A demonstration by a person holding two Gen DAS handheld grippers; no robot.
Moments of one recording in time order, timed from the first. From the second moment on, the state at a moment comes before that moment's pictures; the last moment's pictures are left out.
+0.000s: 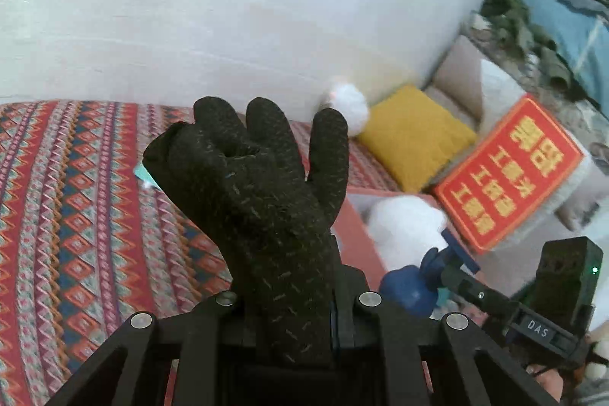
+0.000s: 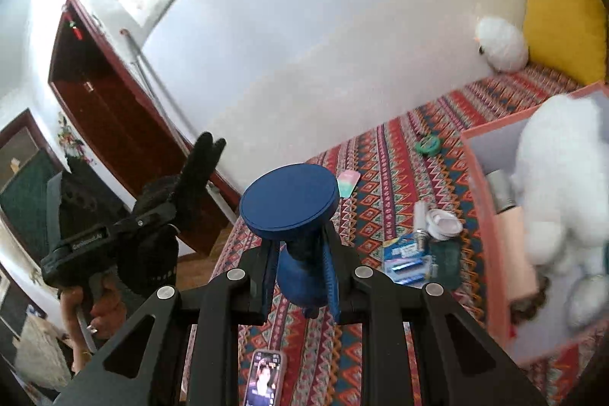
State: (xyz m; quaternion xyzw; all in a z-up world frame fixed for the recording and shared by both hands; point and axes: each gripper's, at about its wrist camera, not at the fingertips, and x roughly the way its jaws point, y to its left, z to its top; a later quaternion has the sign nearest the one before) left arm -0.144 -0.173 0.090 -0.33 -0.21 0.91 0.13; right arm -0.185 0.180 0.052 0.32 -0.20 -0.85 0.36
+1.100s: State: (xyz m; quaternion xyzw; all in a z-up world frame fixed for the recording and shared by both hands) left arm -0.232 0.174 0.088 -0.38 -0.06 0.88 0.28; right arm -0.137 0.453 0.062 0.24 -0.26 -0.92 0.16
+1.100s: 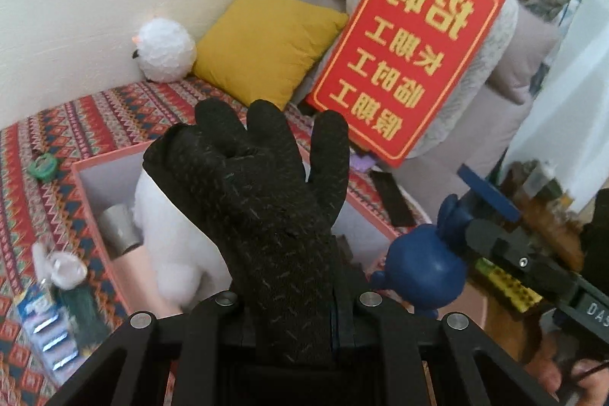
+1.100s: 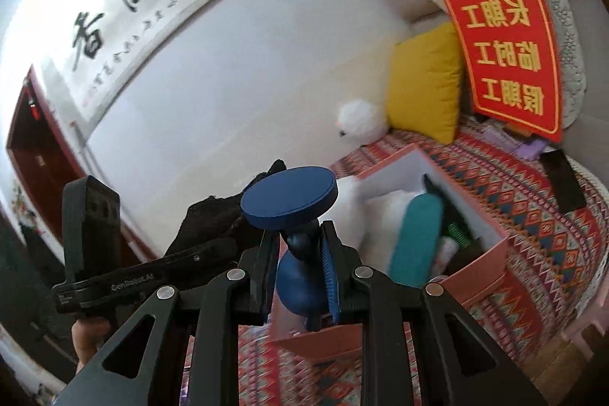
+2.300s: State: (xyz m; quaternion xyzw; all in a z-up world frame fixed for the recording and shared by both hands) left arm -0.138 -0.042 0.066 -0.35 -0.13 0.92 0.07; right arm -0.170 0.317 0.026 0.35 -0.18 -0.89 0.23
